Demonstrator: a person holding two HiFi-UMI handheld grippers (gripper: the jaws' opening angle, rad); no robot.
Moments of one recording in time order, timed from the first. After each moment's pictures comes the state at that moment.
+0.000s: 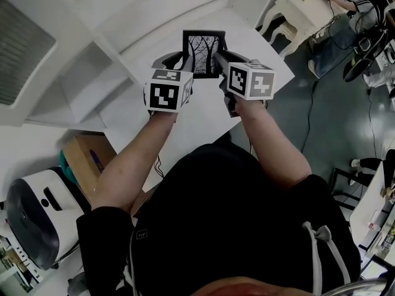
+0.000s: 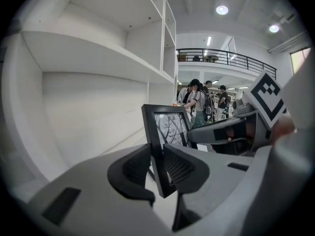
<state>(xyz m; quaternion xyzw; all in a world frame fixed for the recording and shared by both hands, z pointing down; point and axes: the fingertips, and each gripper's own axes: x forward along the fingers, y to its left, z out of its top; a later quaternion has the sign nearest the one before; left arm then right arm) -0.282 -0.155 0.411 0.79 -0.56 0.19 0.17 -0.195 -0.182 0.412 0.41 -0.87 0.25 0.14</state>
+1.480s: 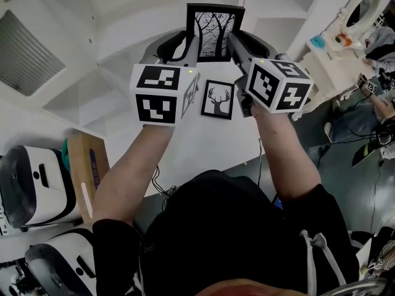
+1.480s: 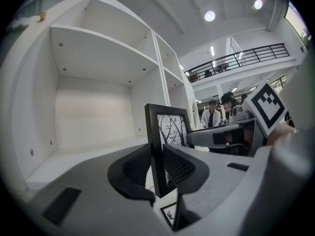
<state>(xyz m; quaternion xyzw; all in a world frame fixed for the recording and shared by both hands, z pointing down) -0.243 -0.219 0.187 0.71 -0.70 0.10 0.00 -0.167 -0.272 0.190 0.28 -0.96 0.09 0.00</state>
